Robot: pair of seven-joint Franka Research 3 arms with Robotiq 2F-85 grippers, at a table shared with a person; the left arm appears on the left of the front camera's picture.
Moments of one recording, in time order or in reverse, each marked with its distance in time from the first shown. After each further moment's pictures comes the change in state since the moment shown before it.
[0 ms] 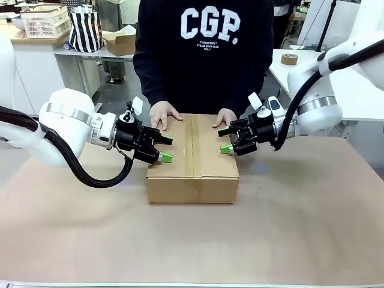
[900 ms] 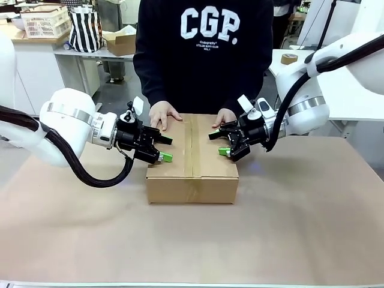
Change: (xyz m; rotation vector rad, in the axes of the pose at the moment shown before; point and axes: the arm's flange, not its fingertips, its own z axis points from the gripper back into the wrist) left arm 0.000 0.001 0.000 0.006 0.008 -0.001; right arm 0.004 0.001 -0.029 0.101 0.003 0.034
